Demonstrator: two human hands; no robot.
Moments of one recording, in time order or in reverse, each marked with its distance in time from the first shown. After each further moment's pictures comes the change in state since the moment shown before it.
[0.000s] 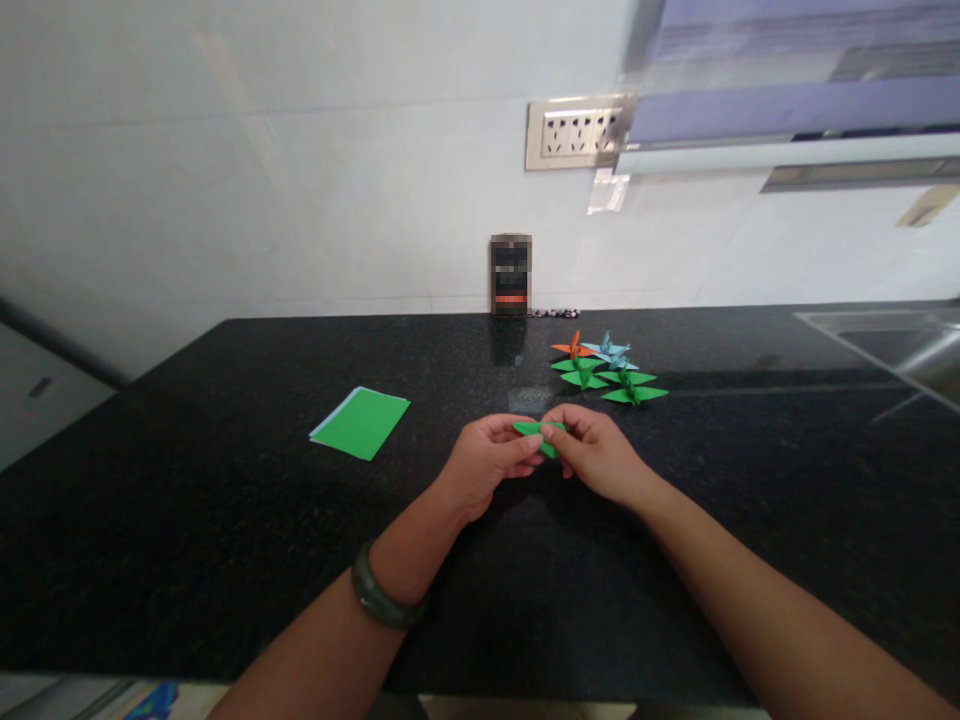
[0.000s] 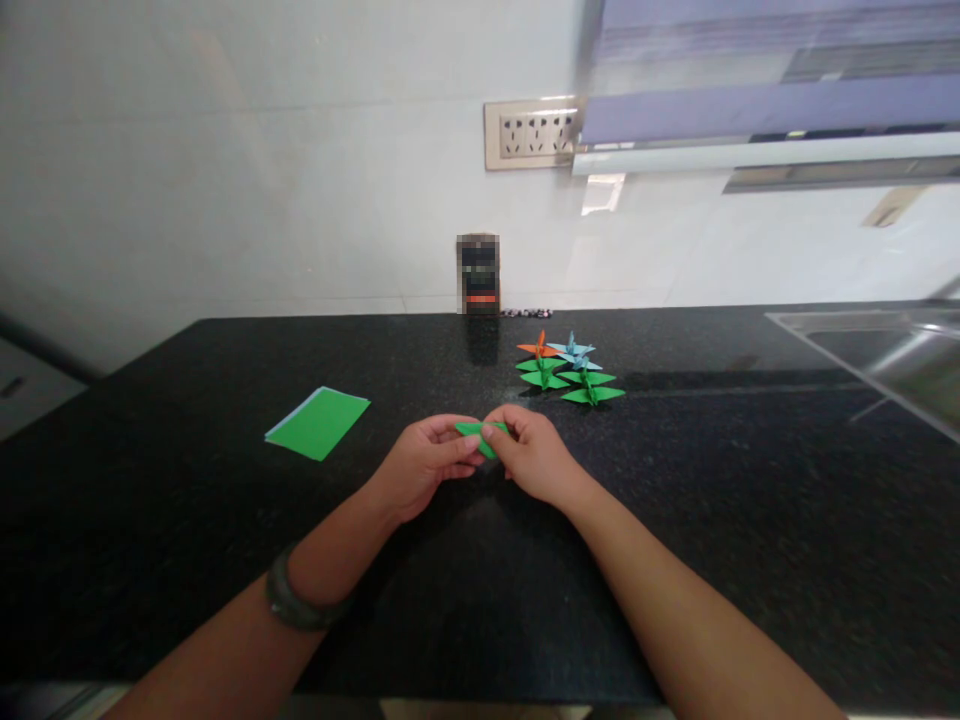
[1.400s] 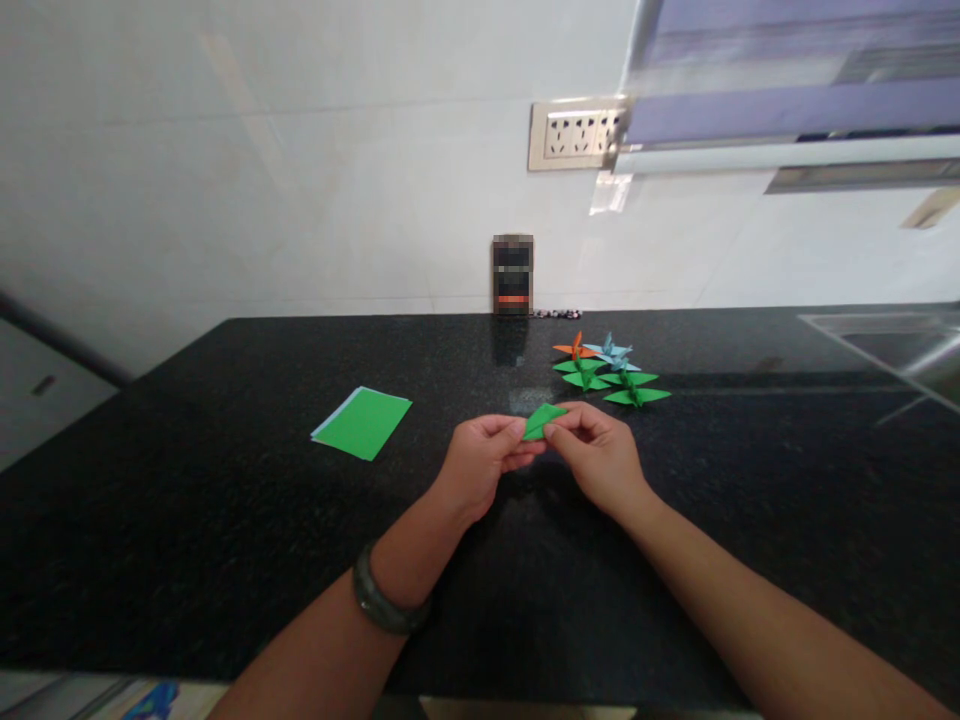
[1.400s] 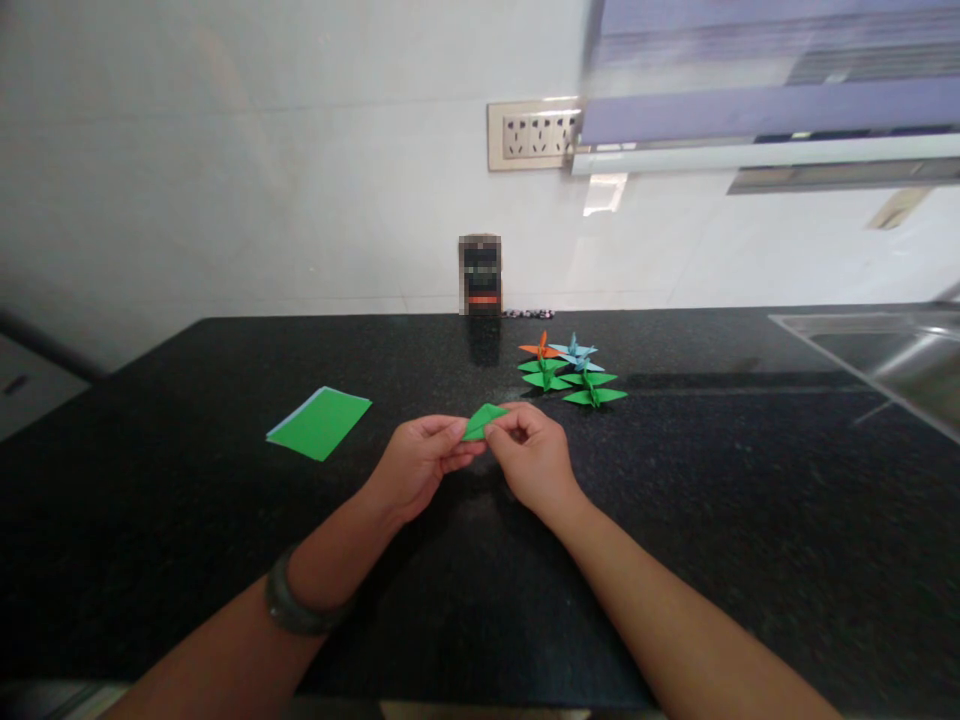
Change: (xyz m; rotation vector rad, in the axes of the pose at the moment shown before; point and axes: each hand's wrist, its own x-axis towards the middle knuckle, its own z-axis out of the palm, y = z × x) left_hand 0.001 0.004 0.004 -0.121 0.108 0.032; right_hand -0.001 0.001 0.016 0.150 0.416 -0.179
